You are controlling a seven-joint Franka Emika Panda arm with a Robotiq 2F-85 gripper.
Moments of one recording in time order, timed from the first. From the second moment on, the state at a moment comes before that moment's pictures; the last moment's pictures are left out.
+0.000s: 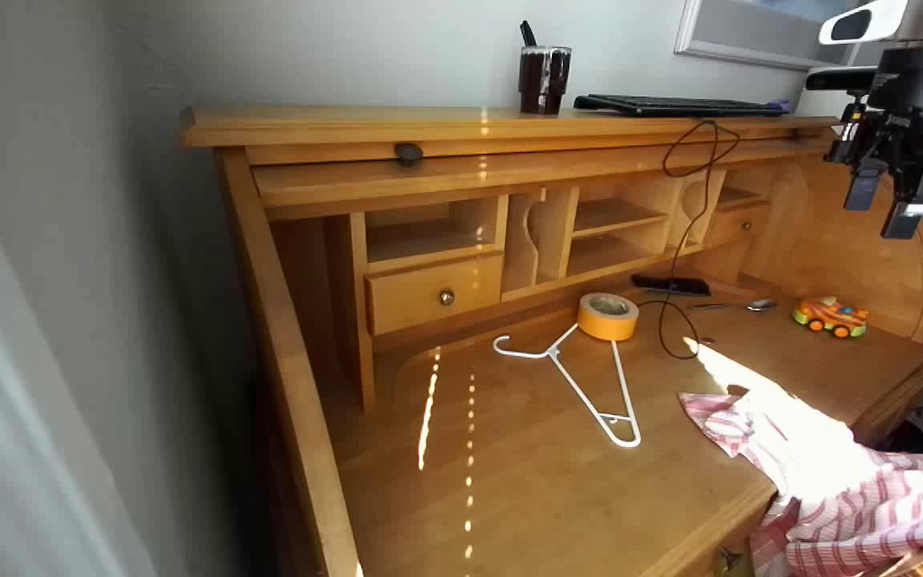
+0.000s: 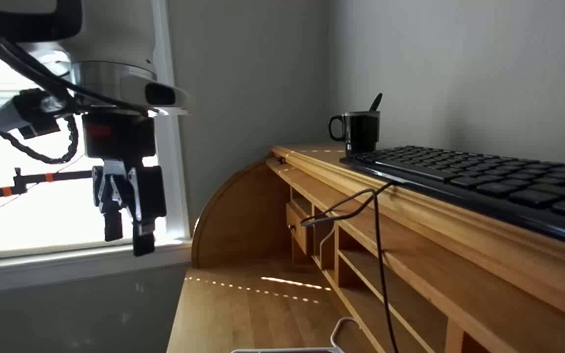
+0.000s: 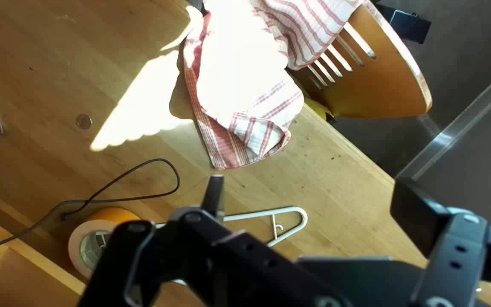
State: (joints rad) arm -0.06 -0.50 -0.18 -2.46 -0.21 1.93 -0.42
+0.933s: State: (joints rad) arm -0.07 -0.45 -0.15 -2.38 -0.21 1.92 -0.23
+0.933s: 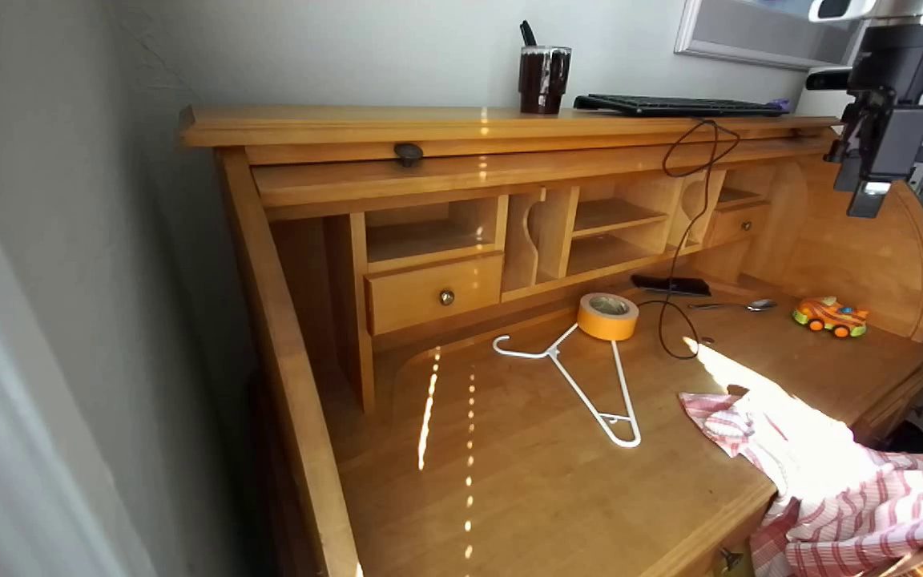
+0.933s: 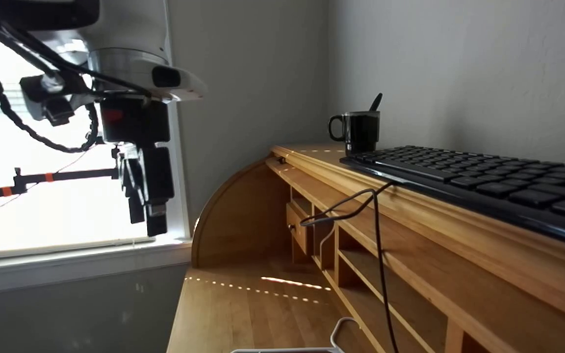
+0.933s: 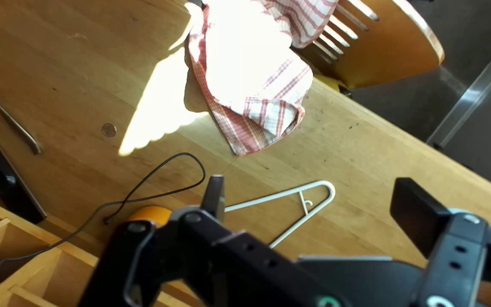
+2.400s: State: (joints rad) arm -0.08 -0.07 -0.09 -1.68 -0.02 1.85 0.40
